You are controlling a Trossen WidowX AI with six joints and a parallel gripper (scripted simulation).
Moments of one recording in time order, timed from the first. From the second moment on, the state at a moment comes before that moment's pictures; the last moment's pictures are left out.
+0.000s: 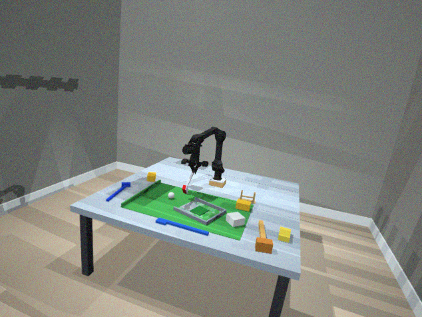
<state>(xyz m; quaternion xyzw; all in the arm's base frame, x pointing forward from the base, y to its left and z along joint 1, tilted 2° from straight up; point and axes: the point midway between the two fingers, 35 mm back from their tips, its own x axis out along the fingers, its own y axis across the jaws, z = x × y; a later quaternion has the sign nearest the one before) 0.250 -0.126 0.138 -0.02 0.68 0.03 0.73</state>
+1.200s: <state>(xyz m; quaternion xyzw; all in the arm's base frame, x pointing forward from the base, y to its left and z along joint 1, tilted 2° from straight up) 0.215 -0.193 0.106 0.12 0.68 -0.14 0.71</state>
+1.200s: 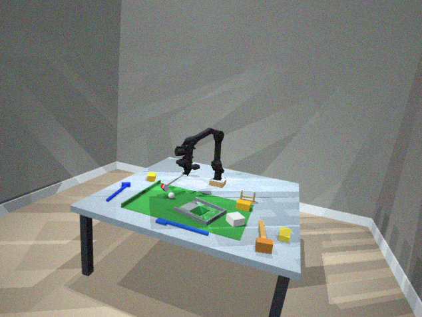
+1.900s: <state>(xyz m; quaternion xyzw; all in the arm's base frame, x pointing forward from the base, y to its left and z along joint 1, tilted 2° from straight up) 0.215 -0.193 0.080 0.12 0.68 -0.14 0.71</state>
